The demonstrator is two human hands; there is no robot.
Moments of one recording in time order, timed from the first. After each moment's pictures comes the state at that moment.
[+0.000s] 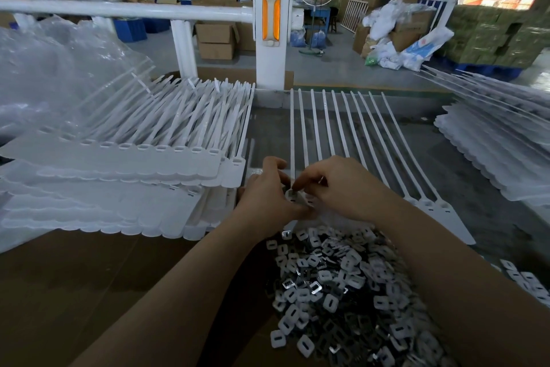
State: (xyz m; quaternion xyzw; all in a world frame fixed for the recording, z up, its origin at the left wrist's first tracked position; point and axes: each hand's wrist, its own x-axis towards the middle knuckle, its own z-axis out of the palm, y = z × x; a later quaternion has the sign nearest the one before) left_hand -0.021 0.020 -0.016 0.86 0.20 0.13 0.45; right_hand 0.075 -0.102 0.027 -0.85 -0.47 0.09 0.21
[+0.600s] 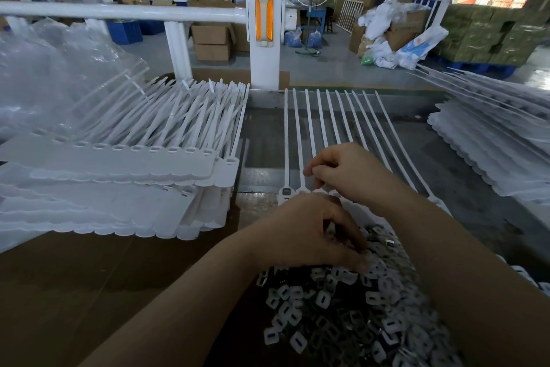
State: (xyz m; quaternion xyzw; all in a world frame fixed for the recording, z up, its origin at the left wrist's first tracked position) left_hand -0.034 -0.025 0.012 0.91 -0.09 0.01 0.40; right_hand 0.078 -0.116 0.041 -0.86 -0.36 0.13 0.35
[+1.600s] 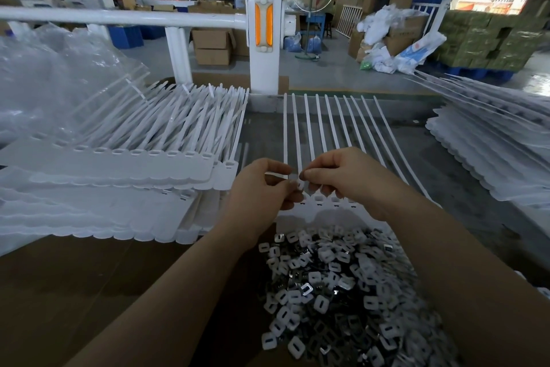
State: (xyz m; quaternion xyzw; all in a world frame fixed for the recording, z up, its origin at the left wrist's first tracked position) left_hand -0.028 0.002 0.003 0.70 0.21 0.22 0.65; right_hand 0.083 -0.119 0.041 -0.82 -0.33 0.21 0.42
